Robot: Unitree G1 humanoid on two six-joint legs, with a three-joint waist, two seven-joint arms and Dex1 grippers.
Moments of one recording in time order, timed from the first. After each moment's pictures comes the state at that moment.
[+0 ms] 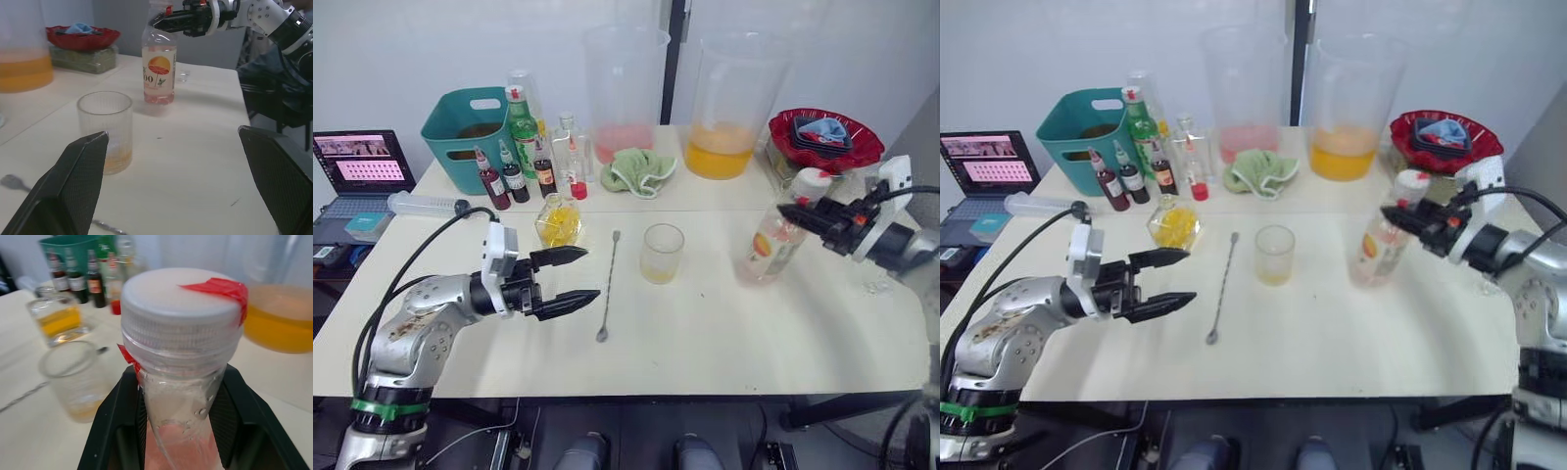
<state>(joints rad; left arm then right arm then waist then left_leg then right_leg) -0.36 0.66 0.09 -0.17 -0.69 0.41 -1.17 -0.45 -0.82 -0.35 -0.14 0.68 0.72 0.85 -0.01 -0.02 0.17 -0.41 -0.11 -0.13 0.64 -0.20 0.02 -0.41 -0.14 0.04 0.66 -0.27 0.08</state>
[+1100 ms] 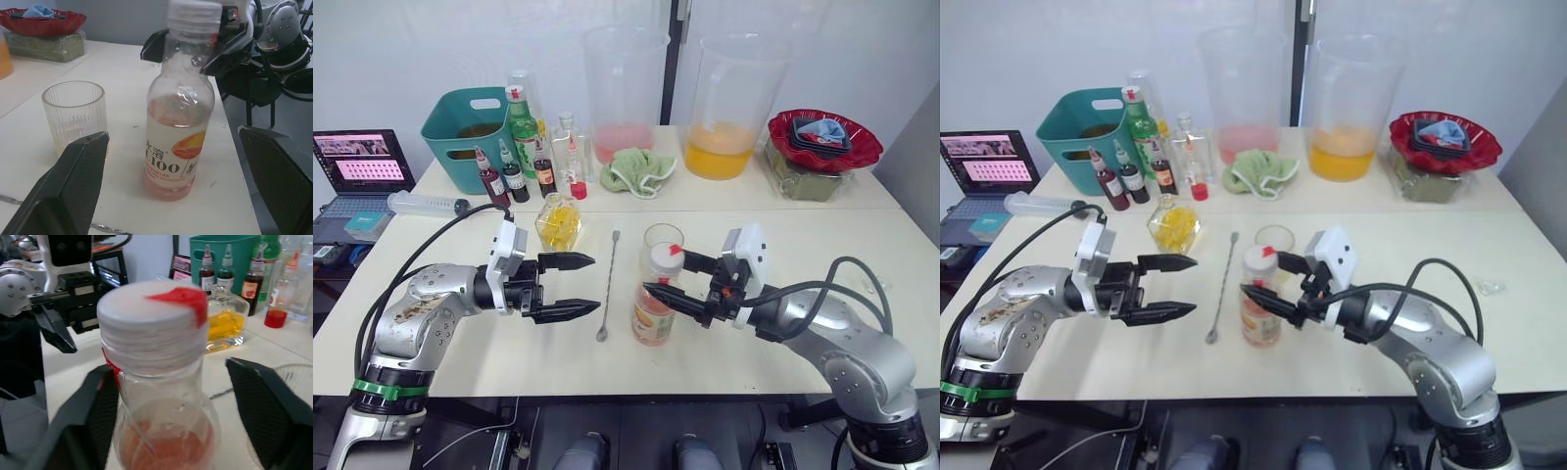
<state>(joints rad) -0.40 0.70 0.07 -0.13 -0.69 0.46 -1.27 -0.35 -0.59 -0.01 -0.63 0.73 0.74 0.64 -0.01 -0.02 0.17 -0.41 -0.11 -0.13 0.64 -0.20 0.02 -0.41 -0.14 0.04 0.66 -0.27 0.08</state>
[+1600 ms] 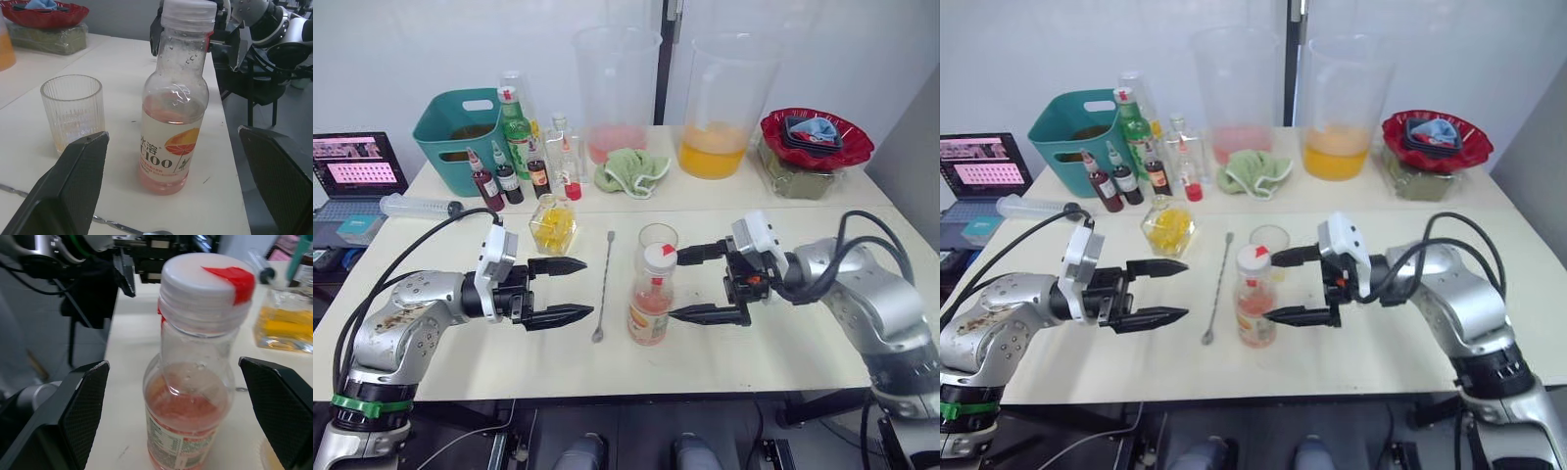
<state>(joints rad) -0.30 0.76 0.13 -0.25 -0.71 0.50 -1.23 -0.65 -0.74 0.15 -0.16 0.61 0.49 1.31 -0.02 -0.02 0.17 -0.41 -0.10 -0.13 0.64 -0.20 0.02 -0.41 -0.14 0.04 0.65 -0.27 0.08</state>
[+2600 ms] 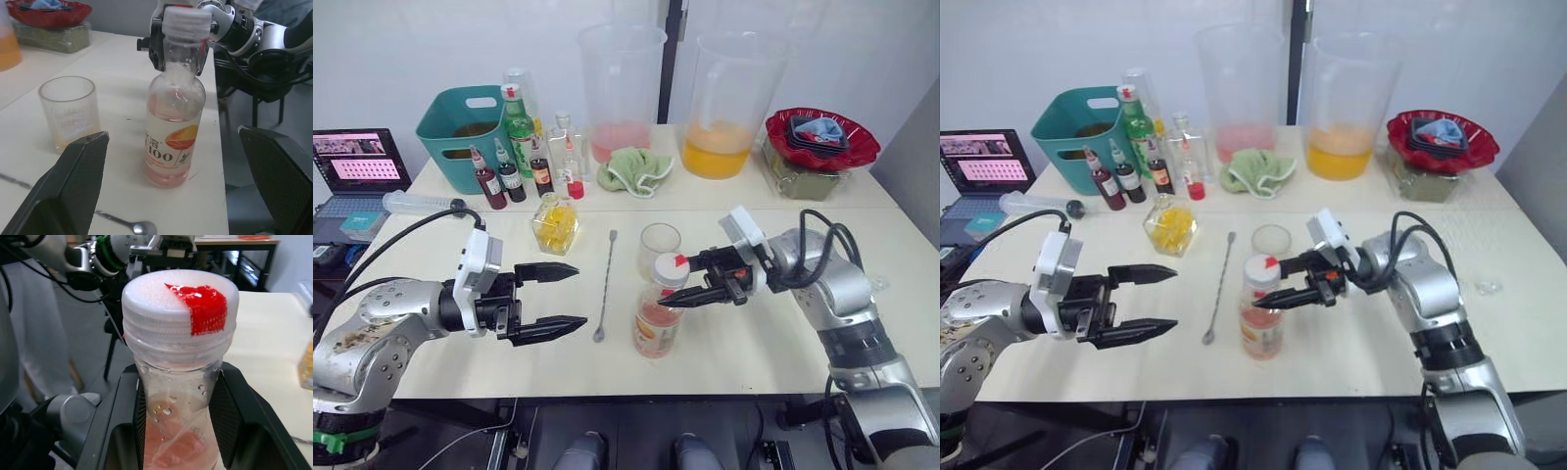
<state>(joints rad) -0.24 0.82 0.18 -0.39 -0.81 0.57 -1.17 -0.65 -0.63 0.09 -0.10 0.60 0.45 1.42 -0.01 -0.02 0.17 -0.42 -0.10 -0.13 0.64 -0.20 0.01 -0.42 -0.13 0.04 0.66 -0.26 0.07</state>
